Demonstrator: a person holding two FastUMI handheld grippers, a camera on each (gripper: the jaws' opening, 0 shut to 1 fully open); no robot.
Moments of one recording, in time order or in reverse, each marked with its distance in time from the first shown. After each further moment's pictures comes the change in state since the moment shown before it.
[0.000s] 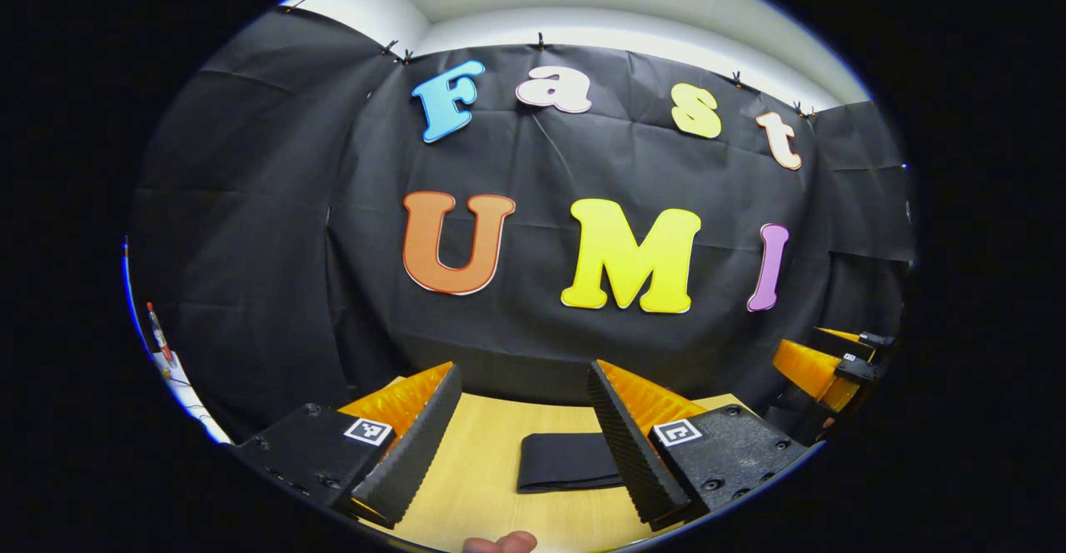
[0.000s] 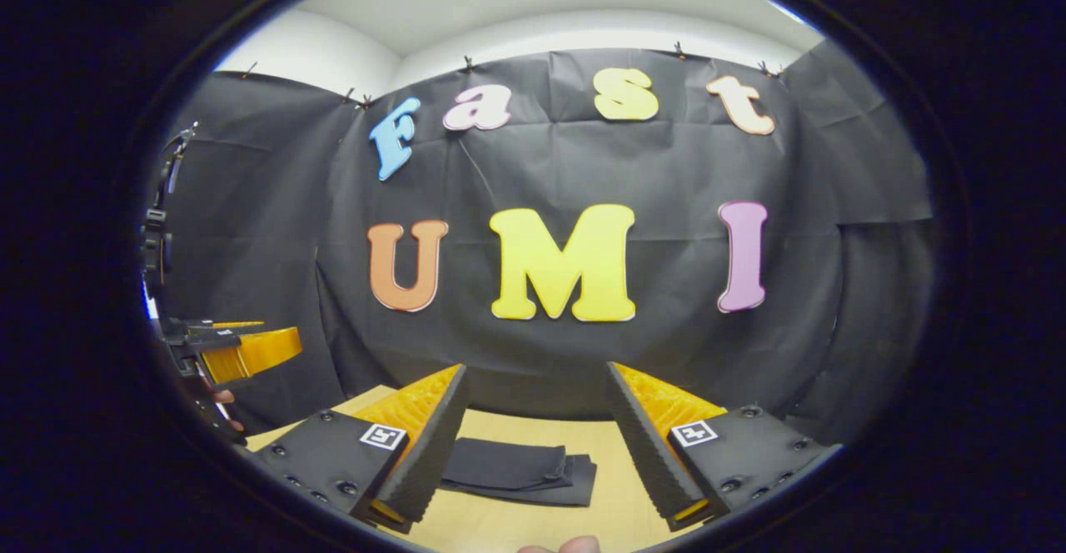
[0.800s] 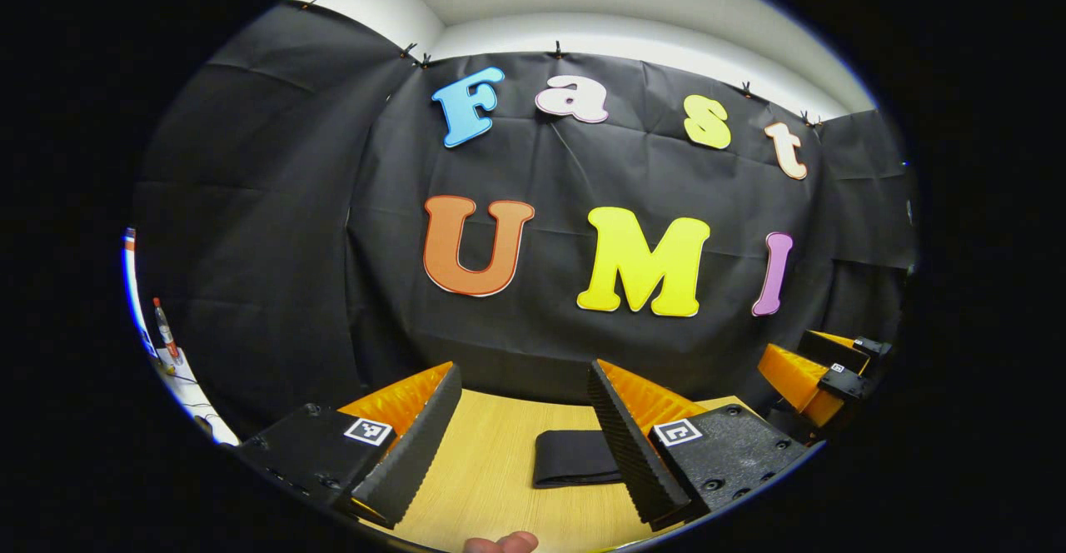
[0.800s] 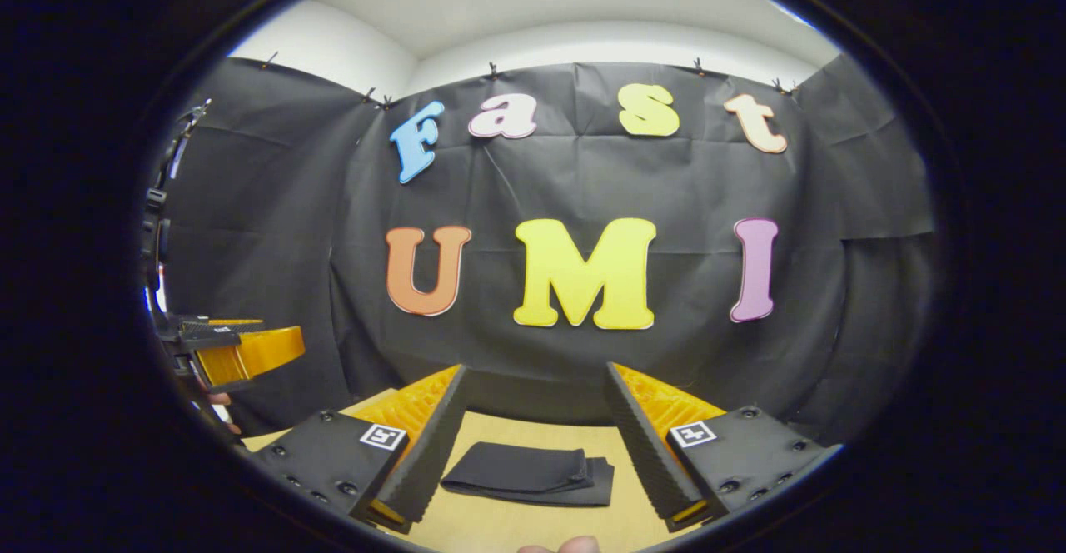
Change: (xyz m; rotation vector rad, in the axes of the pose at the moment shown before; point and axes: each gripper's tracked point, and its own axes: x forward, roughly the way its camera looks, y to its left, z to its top) left arm -0.017 0.022 -0.004 -0.028 -0.001 0.007; right arm -0.008 0.043 -0.007 -0.016 -0.009 0.009
